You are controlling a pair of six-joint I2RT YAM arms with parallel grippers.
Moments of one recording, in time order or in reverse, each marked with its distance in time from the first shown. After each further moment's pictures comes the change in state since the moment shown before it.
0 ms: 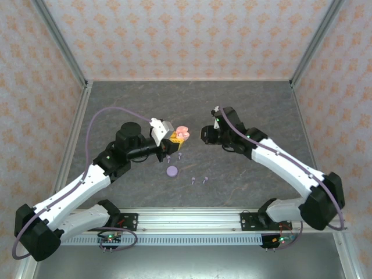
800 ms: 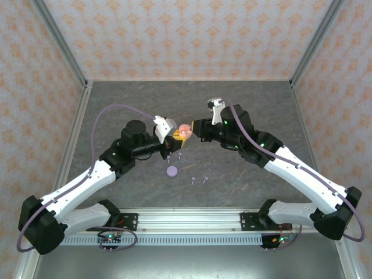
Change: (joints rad) left arm 0.000 0.072 0.001 0.060 -0.008 -0.033; right arm 0.162 -0.110 0.135 0.047 0.035 -0.047
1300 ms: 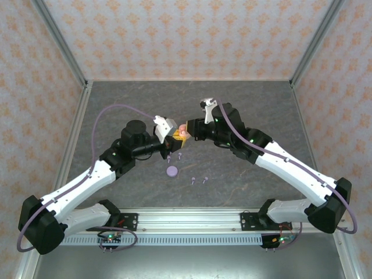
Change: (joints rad) left arm 0.000 0.001 0.000 0.000 -0.004 0.000; right arm 0.002 0.078 0.003 0.044 -0.018 -0.002
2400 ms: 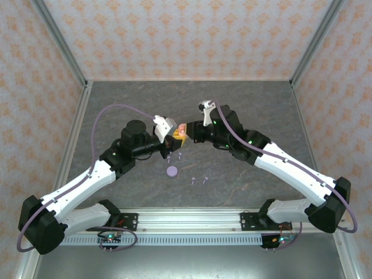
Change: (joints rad) left arm 0.000 0.000 0.000 0.000 -0.019 -0.002; right arm 0.017 0.001 -0.018 -0.001 0.006 0.000
